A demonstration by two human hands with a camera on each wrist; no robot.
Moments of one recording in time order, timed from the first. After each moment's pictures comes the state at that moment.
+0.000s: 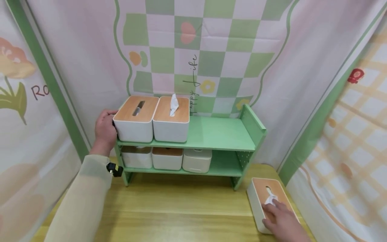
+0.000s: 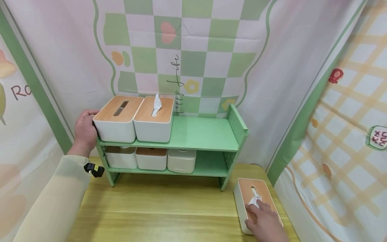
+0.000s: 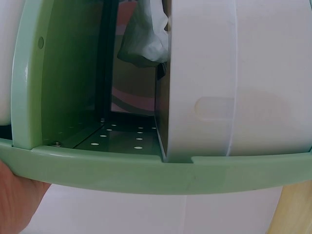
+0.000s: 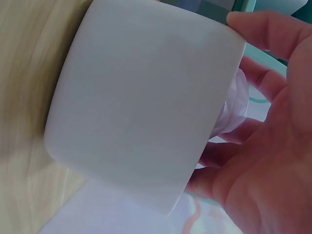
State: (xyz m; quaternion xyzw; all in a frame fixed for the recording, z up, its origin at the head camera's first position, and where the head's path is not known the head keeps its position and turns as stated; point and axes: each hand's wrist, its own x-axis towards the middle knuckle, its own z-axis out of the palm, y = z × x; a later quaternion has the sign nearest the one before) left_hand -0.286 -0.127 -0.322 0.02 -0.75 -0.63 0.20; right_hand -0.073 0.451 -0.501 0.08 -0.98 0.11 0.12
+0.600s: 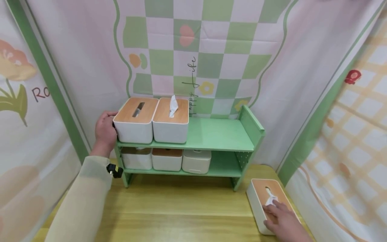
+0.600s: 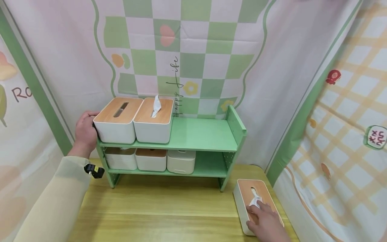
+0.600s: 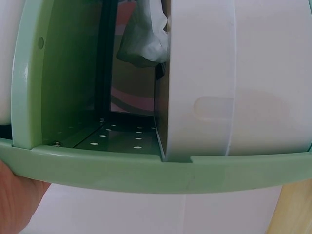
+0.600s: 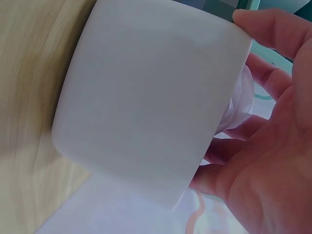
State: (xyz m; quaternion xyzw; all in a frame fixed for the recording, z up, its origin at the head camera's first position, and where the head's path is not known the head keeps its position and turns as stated) left_hand -0.286 -0.127 -0.323 0.02 -0.75 -0.63 0.20; right_hand -0.071 0.460 -0.502 0.09 -0.98 0.13 0.12
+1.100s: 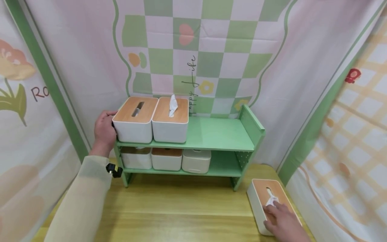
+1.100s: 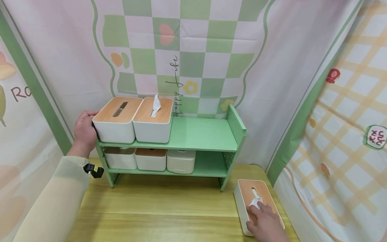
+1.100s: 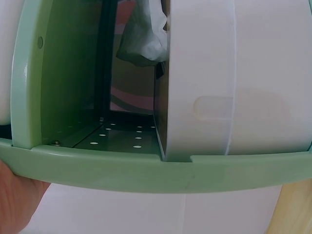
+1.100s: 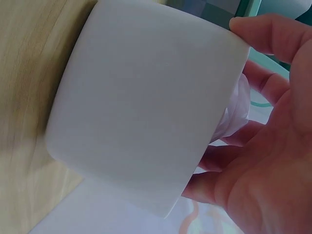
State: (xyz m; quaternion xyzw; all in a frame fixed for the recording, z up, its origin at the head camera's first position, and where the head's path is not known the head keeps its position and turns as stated) left_hand -0.283 -0.125 -0.322 0.02 -0.75 -0.63 0.21; right_hand -0.070 0.455 -0.503 0.09 -0.98 0.10 0.14
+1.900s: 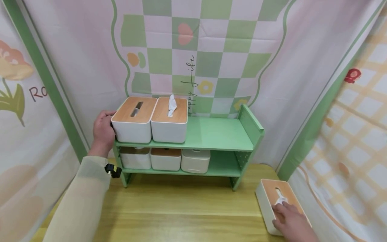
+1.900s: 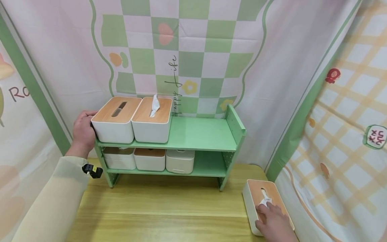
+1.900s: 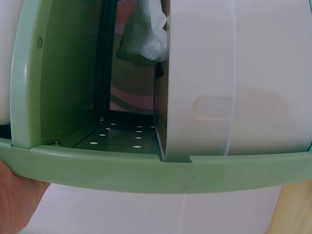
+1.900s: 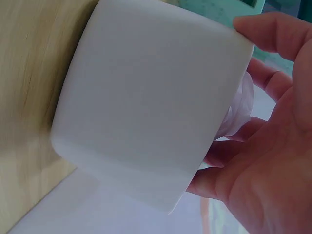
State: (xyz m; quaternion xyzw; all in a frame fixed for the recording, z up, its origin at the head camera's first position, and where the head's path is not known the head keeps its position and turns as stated) left_hand -0.283 -0.124 -0.321 0.02 -0.75 -0.63 0.21; right_hand -0.069 0.487 -0.508 0.08 -0.98 0.10 0.17
